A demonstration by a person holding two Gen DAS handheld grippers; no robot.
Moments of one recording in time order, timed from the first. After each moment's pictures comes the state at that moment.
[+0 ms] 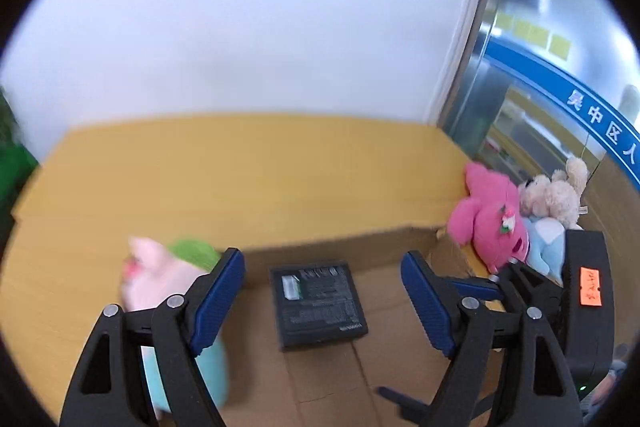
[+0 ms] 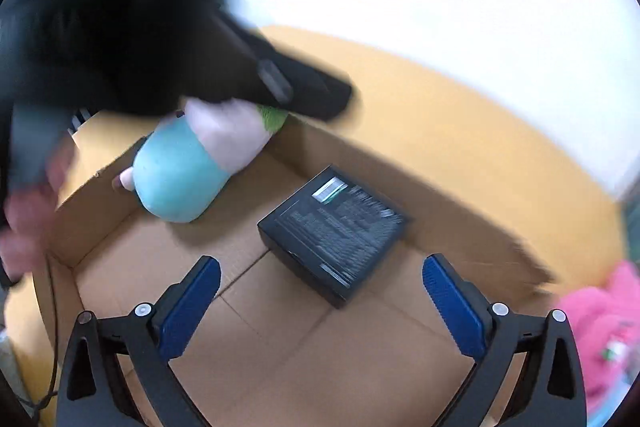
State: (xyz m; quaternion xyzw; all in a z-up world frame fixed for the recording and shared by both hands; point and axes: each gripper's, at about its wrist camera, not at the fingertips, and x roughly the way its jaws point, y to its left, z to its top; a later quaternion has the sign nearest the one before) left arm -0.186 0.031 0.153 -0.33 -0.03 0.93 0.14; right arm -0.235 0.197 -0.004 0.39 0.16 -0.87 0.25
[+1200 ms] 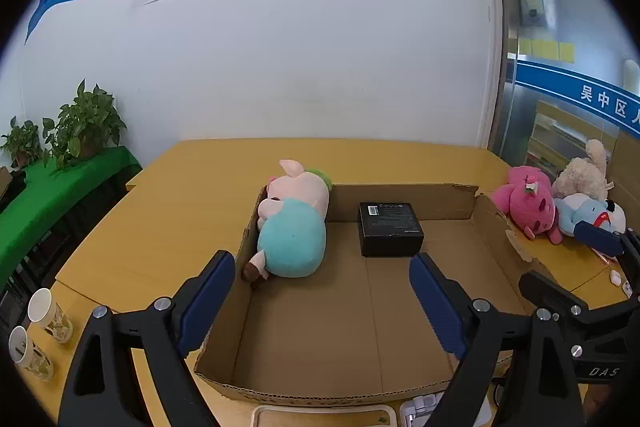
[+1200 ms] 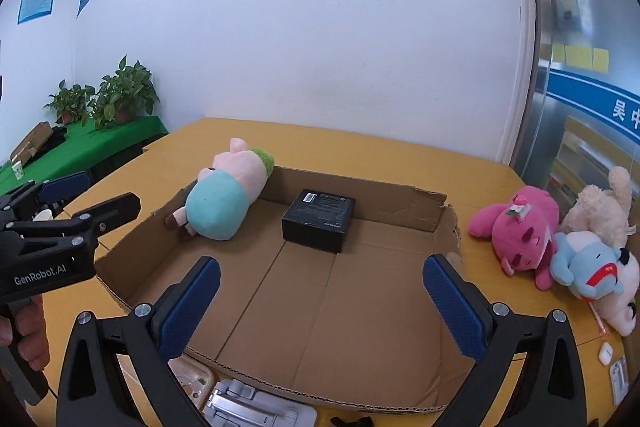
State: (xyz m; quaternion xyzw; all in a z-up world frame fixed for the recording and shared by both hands) left arm 0.008 0.005 0.111 -0.25 -0.01 0.97 0.02; right arm -0.079 0.182 0.113 0.26 0.06 -0.96 0.08
